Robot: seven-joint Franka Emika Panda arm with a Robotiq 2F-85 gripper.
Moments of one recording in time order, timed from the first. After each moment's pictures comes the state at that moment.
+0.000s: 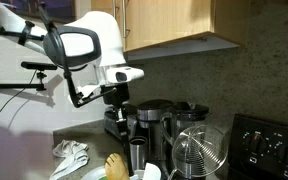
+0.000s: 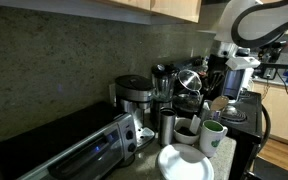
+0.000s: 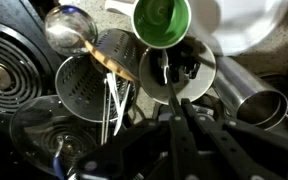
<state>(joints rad) -0.14 -0.45 -0.06 -2.45 -0.08 2.17 0.20</state>
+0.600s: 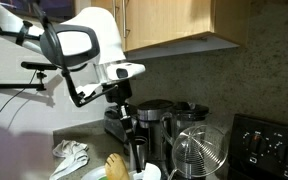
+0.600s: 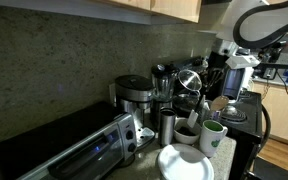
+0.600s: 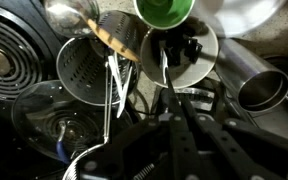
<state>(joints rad) -0.15 -0.46 -0.07 -2.46 -0.08 2.25 0.20</state>
